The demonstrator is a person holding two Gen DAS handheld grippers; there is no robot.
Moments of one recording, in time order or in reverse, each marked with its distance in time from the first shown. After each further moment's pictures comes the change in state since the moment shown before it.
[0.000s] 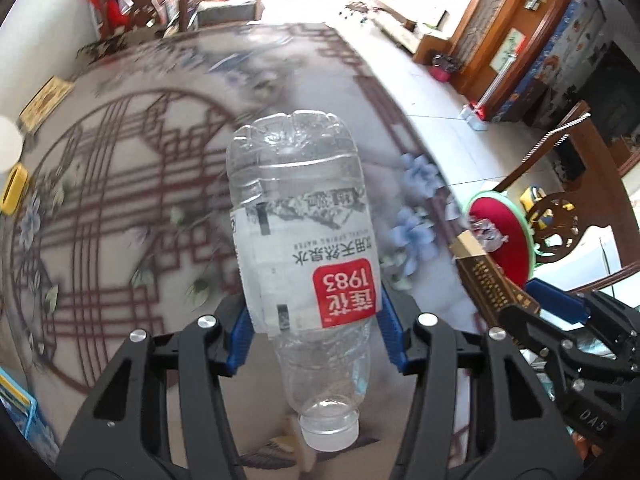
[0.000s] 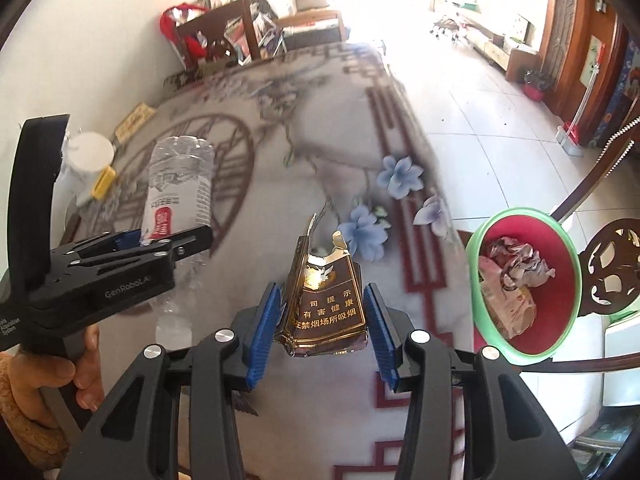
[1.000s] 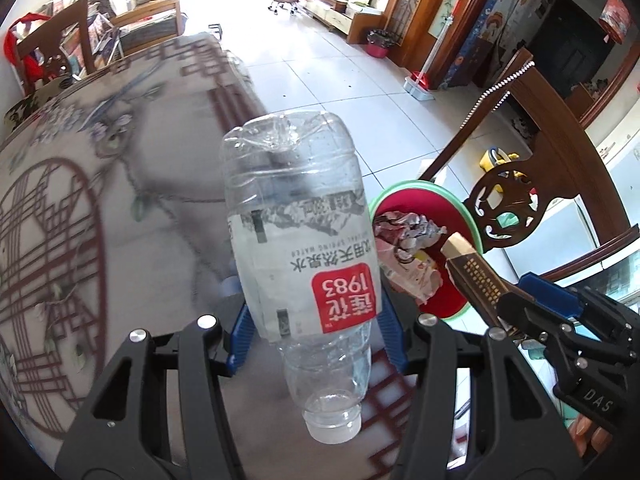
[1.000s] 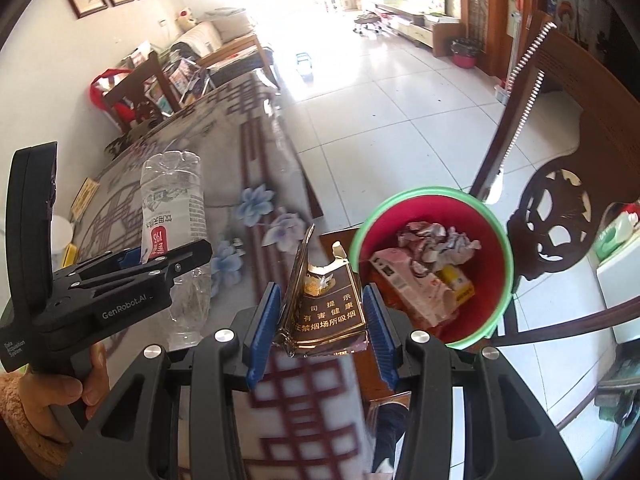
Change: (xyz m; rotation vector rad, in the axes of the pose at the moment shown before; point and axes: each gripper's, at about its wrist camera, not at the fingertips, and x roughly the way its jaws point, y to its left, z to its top) left arm 0.046 -0.150 0.035 0.181 0.041 -0.111; right arm -0.043 -0.150 -0.011 0.252 -0.049 -0.086
